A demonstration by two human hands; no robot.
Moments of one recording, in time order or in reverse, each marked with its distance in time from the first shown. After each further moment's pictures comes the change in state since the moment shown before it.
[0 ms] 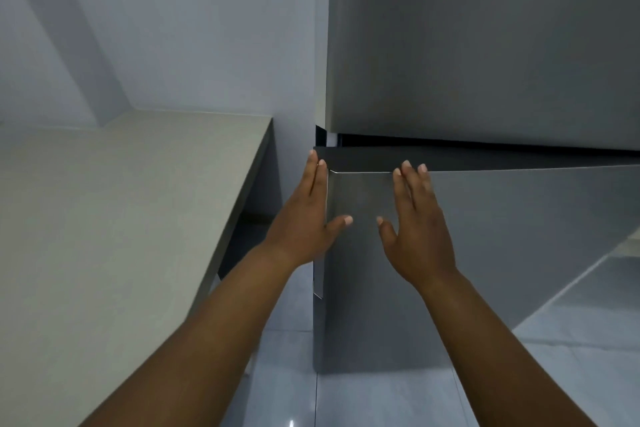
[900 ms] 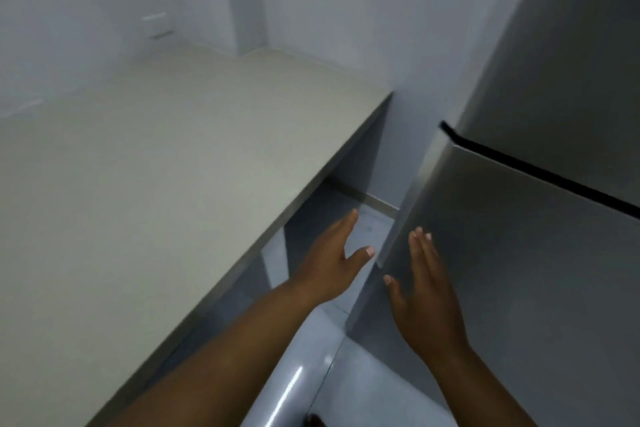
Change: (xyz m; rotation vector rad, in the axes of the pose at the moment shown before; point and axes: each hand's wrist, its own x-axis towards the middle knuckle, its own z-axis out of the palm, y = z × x) left_hand -0.043 -0.067 0.058 -0.496 0.172 -0.533; right_hand -0.012 -0.014 0.095 0.352 -0.473 -0.192
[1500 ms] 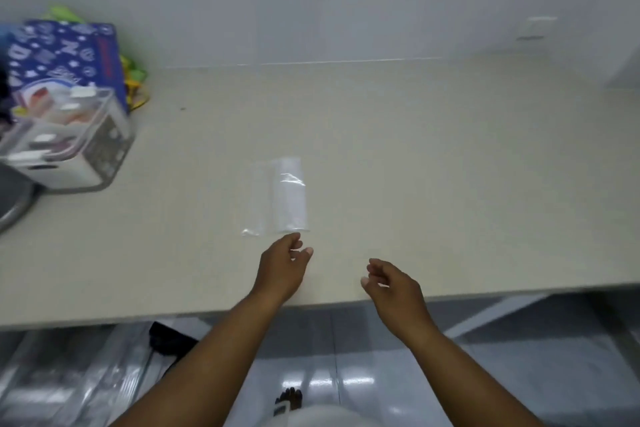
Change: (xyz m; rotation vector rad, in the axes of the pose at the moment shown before) left_hand -0.370 -0.180 -0.231 -0.098 1.137 -0.824; right_hand -0.089 -0.315 0.234 0.413 -0.988 -0.219
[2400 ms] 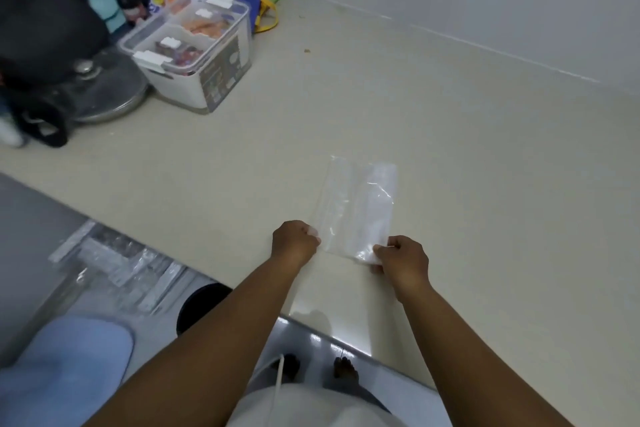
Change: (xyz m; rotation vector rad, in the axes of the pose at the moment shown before) left_hand 0.119 -0.097 -0.076 -0.255 0.248 -0.579; right_hand 0.177 -0.086 0.145 -0.231 -0.147 0.113
